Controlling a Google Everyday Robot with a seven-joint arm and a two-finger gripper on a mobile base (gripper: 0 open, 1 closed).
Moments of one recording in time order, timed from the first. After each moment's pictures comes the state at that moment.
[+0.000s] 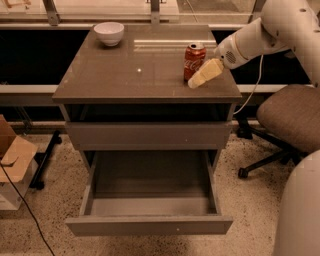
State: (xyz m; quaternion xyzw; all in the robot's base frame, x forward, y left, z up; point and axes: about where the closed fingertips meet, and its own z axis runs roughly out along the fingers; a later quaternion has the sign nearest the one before) arm 0.741 -0.156 0.878 -0.45 0.80 0.14 0.37
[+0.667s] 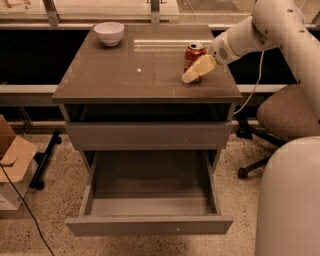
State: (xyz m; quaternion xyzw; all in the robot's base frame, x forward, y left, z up) arm 0.771 -0.142 0.876 -0.44 0.80 0.15 0.38
